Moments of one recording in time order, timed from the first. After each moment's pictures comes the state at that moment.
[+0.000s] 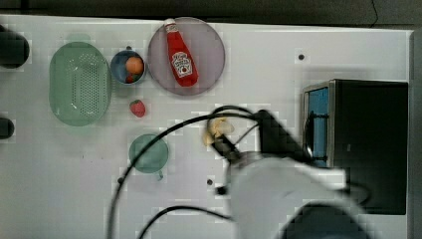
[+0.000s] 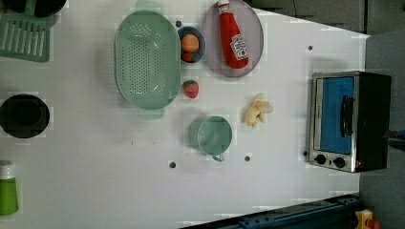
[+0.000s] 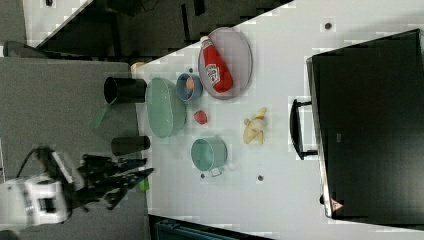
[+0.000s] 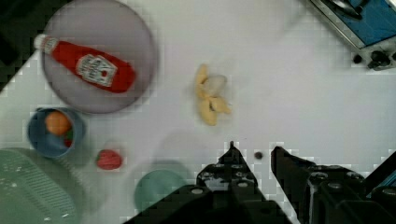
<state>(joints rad) 0.01 -0.41 -0.11 -2.08 0.00 0.17 -0.06</state>
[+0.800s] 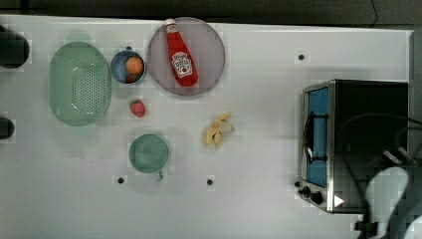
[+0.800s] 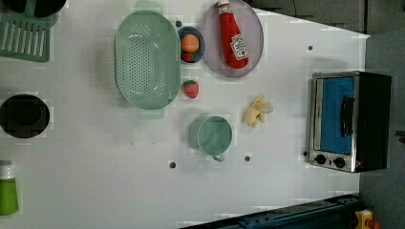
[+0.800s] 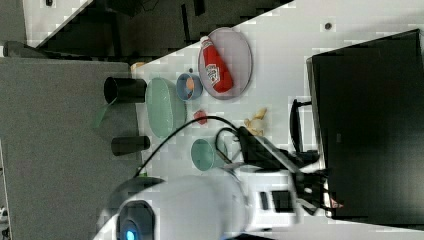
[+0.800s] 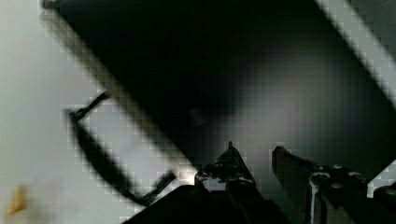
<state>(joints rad) -0.08 0.03 -0.67 -2.01 -0.03 0.53 -0.79</state>
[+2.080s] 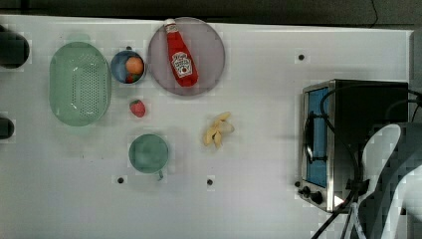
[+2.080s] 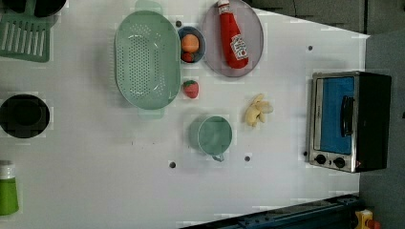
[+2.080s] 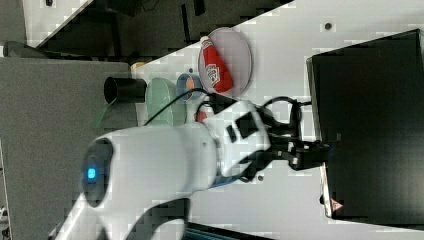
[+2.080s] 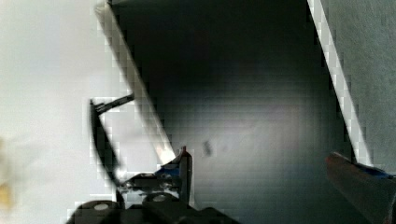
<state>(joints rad) -0.03 0.14 -0.64 -1.81 -0.02 0.41 -1.06</state>
